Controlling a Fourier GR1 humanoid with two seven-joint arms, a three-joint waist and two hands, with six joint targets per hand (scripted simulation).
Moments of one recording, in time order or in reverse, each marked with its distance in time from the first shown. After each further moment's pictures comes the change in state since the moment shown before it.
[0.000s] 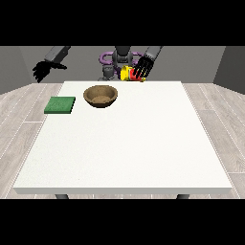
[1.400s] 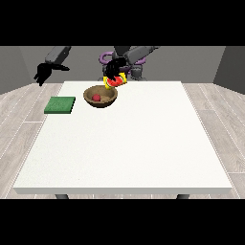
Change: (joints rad) left arm -0.161 -0.029 -0.467 -0.046 -0.515 -0.309 0.376; right arm -0.245 0.035 0.060 0.061 0.028 -0.061 0.072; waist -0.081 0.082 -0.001
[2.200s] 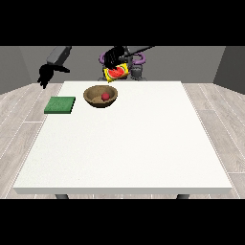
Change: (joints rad) left arm -0.095 -0.002 0.043 -0.068 -0.141 -0.214 -0.098; right arm 0.031 0.002 0.005 0.049 -0.014 0.032 0.025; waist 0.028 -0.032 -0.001
